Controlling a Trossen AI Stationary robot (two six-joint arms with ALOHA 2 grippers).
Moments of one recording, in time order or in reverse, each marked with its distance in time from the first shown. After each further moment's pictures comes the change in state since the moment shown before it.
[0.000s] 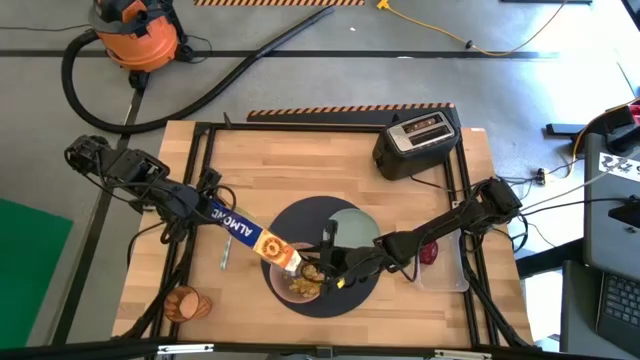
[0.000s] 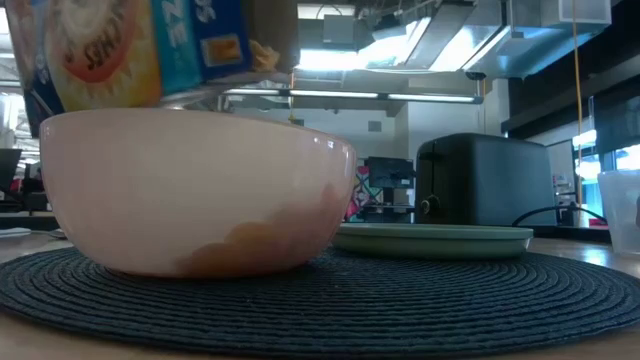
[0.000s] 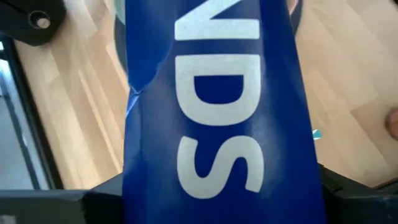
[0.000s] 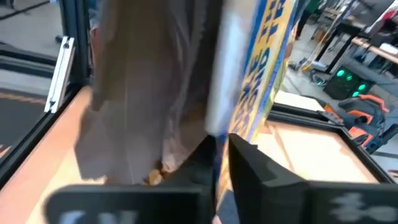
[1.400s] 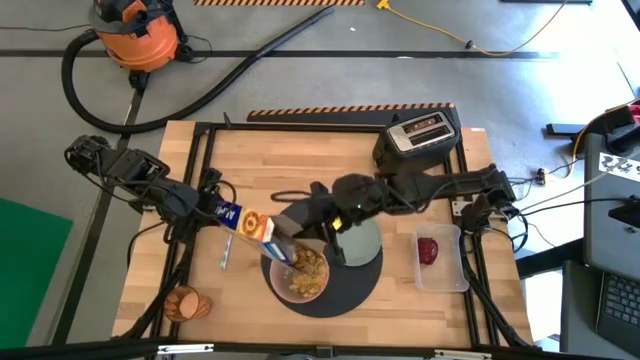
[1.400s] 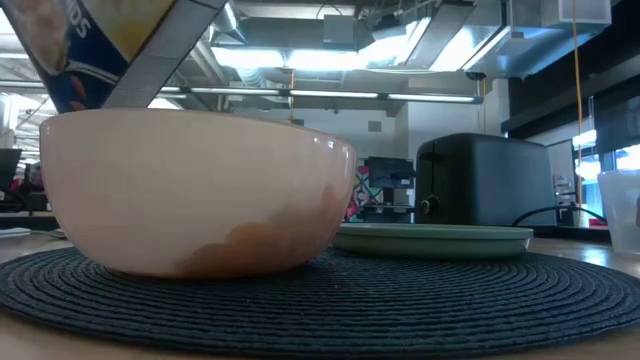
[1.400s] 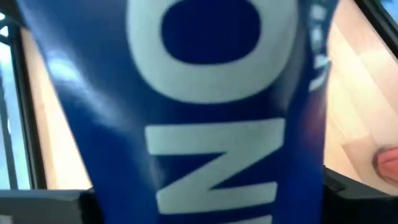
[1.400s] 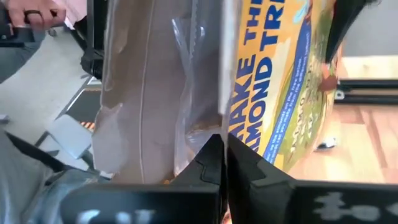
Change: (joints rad) left arm 0.001 0.004 0.000 0.065 -0.003 -0.119; right arm -0.248 -0.005 0.696 -0.867 -0.663 0.278
